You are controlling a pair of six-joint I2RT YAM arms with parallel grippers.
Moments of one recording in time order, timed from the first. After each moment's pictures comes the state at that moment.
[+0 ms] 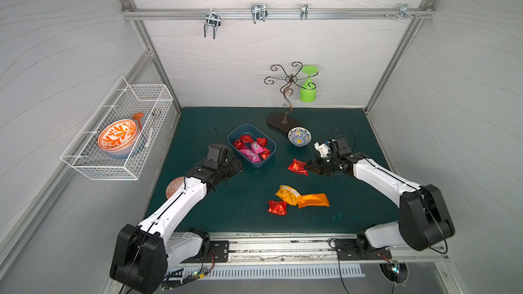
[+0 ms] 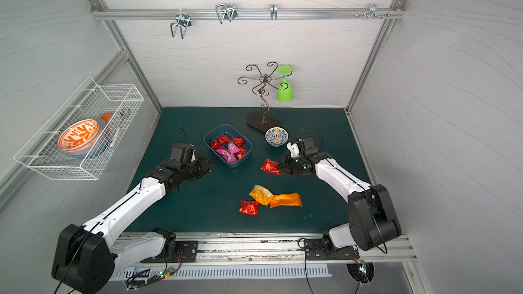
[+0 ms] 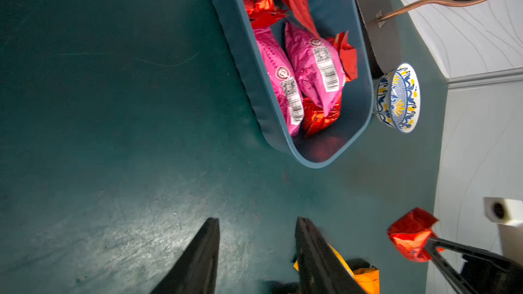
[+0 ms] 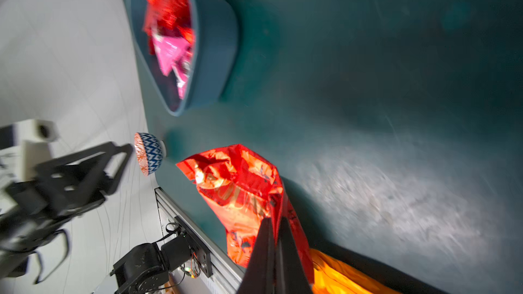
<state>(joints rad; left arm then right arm) -0.29 1.14 0.72 -0.45 0.10 -0.84 0.41 1.42 0.90 -0.40 -0.57 0.63</state>
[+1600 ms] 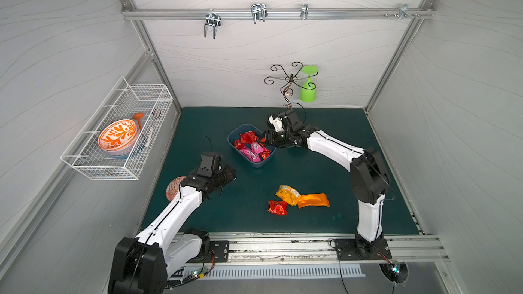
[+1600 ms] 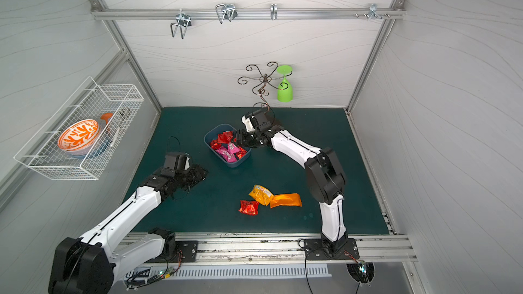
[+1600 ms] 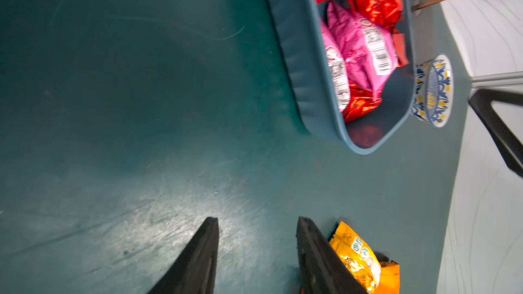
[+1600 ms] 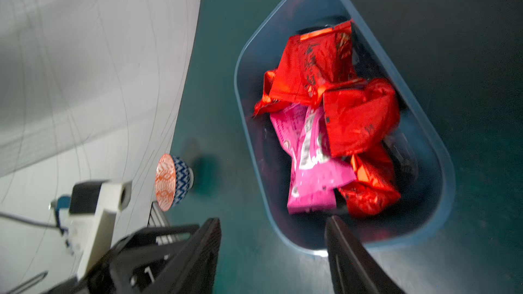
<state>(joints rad) -0.22 1.05 0.63 -0.48 0.17 -0.78 0.70 1.92 1.57 -0.38 -0.45 0.57</state>
